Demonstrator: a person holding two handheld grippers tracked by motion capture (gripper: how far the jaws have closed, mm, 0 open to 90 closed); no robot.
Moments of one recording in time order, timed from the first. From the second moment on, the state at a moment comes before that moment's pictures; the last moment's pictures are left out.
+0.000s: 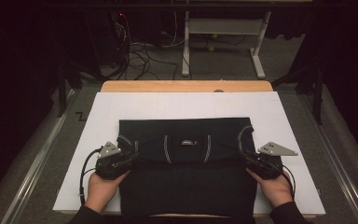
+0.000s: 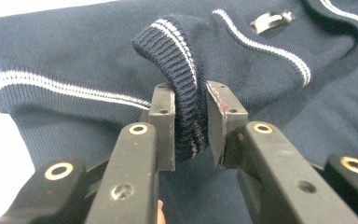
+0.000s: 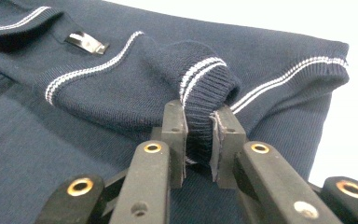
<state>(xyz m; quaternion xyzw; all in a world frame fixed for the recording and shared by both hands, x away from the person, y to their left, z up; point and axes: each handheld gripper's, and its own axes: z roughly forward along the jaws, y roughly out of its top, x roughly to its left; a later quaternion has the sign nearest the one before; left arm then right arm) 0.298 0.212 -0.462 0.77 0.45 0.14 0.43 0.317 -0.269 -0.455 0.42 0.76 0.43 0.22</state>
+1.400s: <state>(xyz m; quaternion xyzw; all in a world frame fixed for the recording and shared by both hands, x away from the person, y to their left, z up) 0.282 0.206 -0.481 0.79 0.44 0.13 0.40 0.296 -0.274 -0.474 0.44 0.78 0.41 0.19</state>
